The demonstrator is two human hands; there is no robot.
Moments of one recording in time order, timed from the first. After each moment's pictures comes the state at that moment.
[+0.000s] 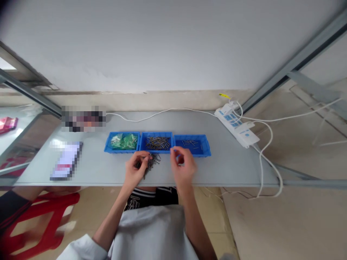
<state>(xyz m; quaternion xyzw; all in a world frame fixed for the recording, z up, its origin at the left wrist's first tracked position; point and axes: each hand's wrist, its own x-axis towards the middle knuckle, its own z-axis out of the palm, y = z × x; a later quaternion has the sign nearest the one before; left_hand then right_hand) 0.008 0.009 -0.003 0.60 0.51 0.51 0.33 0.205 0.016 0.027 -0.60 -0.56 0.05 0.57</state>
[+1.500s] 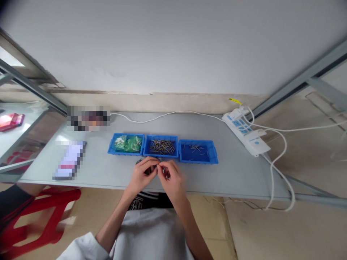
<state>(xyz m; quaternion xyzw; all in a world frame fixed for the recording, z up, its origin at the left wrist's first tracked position) 0.007 0.015 -0.007 0.72 0.43 0.46 0.29 0.173 -0.005 0.012 -0.51 -0.67 0.19 0.50</state>
